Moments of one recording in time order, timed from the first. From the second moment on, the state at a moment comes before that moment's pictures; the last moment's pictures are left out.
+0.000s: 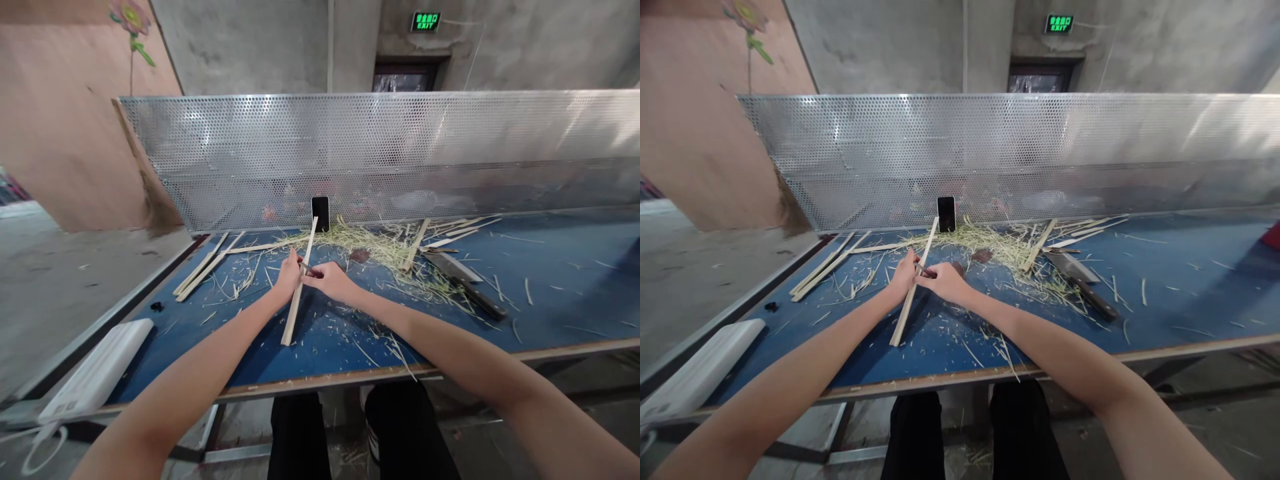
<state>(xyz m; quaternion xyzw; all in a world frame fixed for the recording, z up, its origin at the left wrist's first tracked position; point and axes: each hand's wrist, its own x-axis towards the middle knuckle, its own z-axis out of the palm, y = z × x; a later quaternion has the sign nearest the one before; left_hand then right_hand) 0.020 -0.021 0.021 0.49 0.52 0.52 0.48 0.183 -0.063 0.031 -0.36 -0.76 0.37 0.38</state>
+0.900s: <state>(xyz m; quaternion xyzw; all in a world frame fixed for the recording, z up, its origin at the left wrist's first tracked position) 0.030 -0.040 0.022 0.59 0.48 0.38 0.52 0.223 -0.037 0.038 -0.54 -0.83 -0.04 0.13</state>
